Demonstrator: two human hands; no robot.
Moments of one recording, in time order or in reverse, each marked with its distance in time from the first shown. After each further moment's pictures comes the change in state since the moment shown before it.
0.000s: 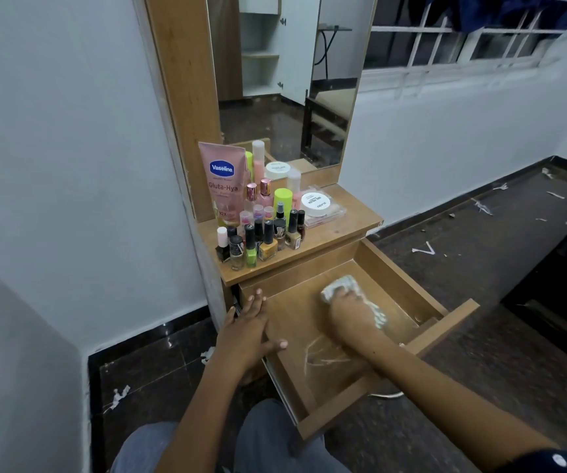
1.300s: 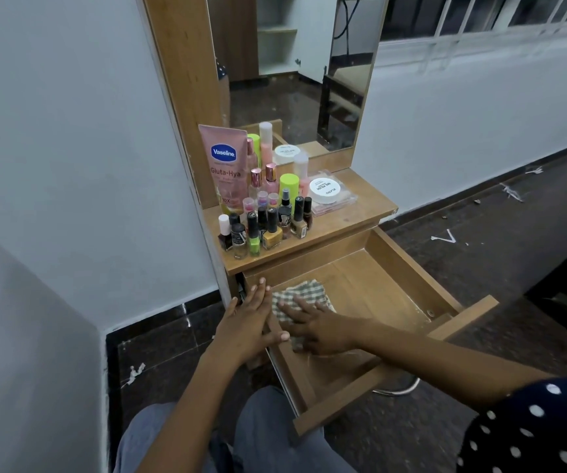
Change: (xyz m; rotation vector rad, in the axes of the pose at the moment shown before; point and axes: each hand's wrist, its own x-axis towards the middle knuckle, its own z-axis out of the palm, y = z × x) left_hand 0.001 -0.002 0.002 0.068 -0.055 -0.009; right_hand 0.019 -0.006 0.036 -0.323 -0.254 -0.961
